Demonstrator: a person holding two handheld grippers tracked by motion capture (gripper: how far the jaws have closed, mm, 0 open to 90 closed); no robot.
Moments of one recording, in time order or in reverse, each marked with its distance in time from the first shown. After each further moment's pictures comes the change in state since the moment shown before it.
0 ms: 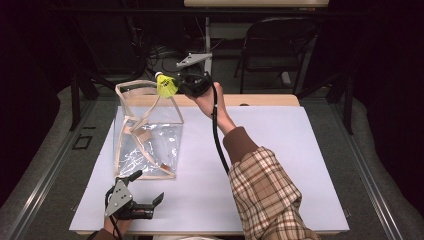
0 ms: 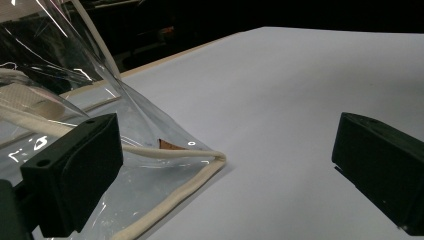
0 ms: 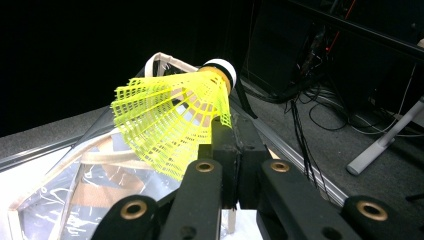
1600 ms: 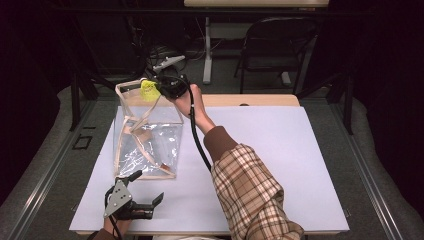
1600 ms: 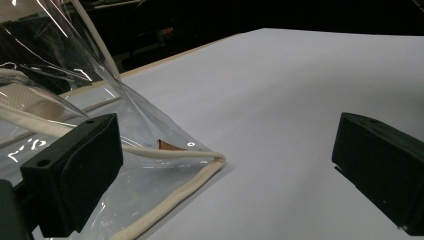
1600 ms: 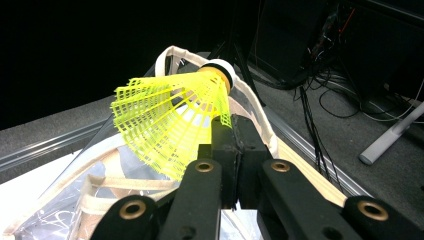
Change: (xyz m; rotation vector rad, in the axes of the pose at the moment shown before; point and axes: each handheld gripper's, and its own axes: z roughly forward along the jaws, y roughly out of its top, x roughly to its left) left arm 0.000 0.000 -0.001 -0.003 -0.003 -0.003; right arm 0.029 0.009 0.056 0.075 0.002 0.019
